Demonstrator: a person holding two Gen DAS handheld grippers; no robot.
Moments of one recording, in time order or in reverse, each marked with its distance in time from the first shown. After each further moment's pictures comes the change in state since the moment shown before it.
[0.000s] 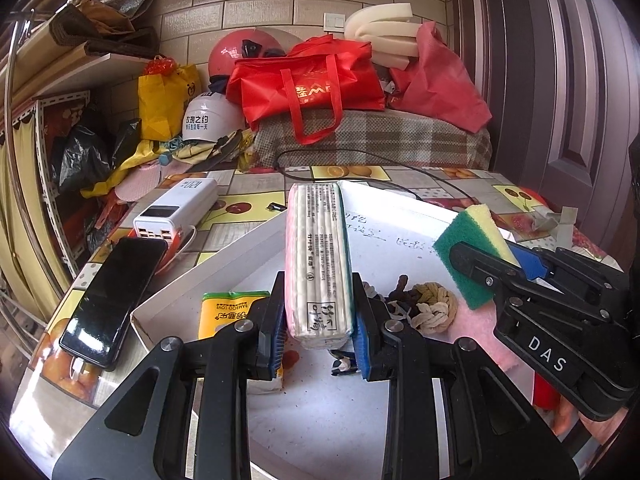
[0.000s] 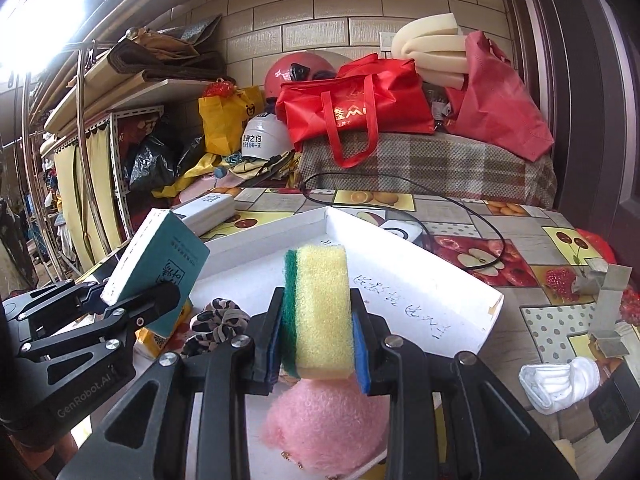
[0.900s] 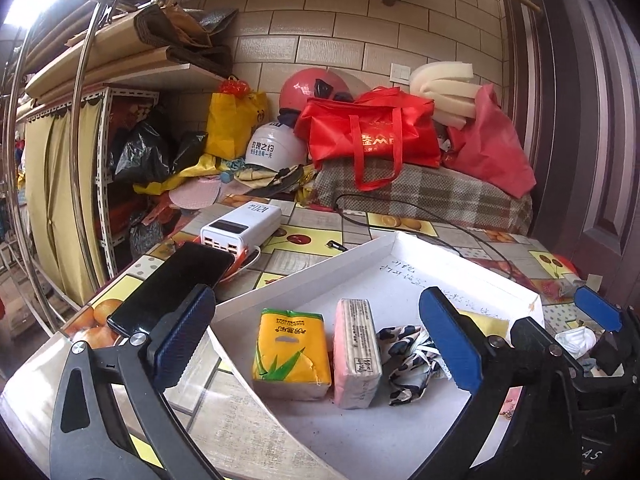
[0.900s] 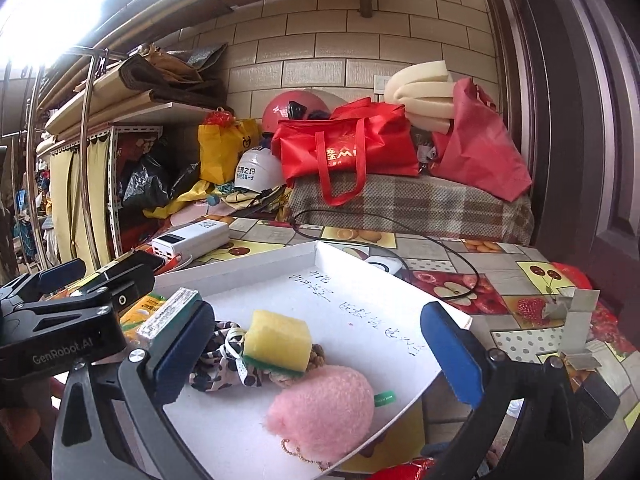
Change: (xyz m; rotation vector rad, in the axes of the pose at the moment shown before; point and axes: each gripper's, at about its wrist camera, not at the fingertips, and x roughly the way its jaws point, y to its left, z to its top) left arm -0.037 0.029 -0.011 -0.171 -0.174 0.148; right arm -0.035 0.013 -0.006 -0.061 -0.145 -0.070
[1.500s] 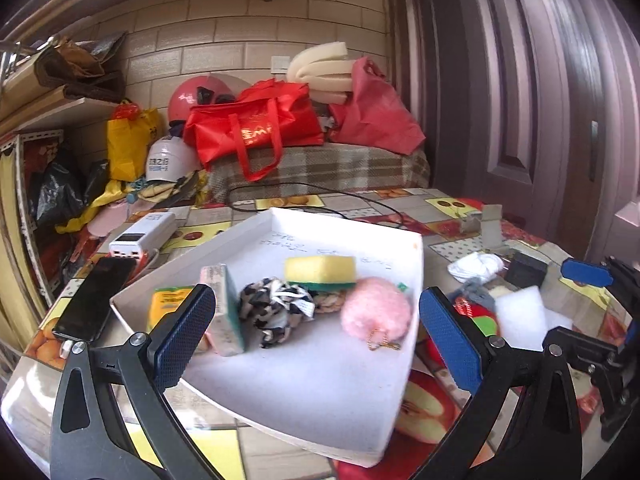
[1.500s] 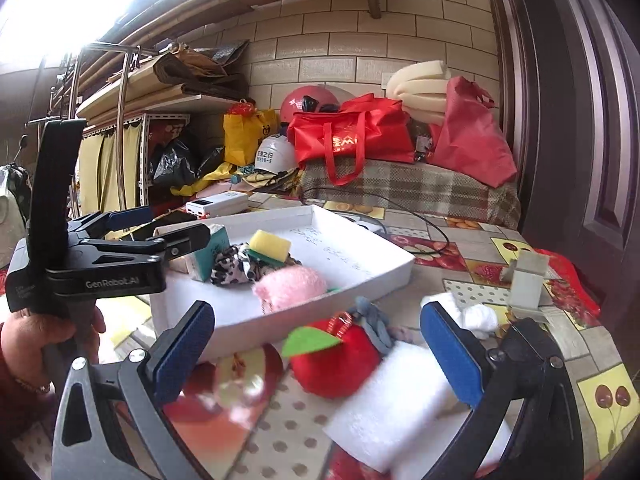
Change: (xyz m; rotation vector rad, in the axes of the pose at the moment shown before) left arm -0.056 -0.072 -0.026 0.246 0.054 -0.350; right arm -0.105 -0.060 -0.041 -0.033 0.066 0.065
